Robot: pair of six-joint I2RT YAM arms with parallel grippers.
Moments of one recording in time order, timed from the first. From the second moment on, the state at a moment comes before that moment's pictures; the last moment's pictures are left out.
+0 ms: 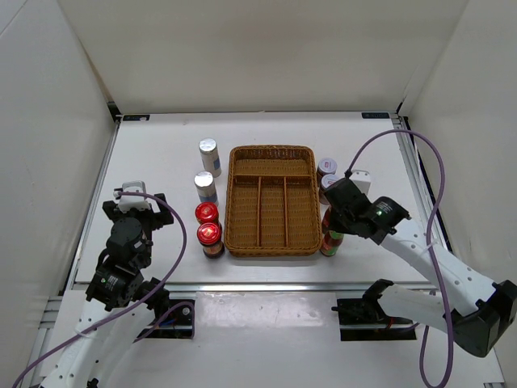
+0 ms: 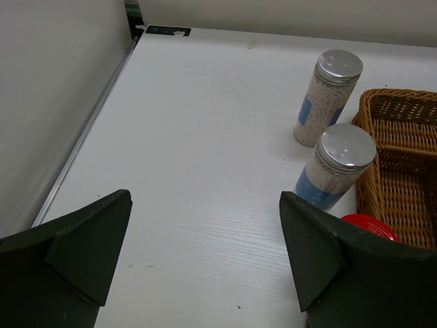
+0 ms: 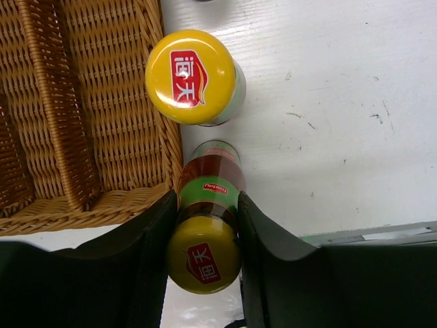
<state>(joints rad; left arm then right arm) -0.42 0.36 0.62 -0.40 -0.59 -0.05 0.73 1.03 0.99 -1.03 0.43 0.73</state>
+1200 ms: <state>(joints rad) -0.42 0.36 0.62 -0.40 -0.59 -0.05 0.80 1.34 1.68 -1.28 0.40 0.58</state>
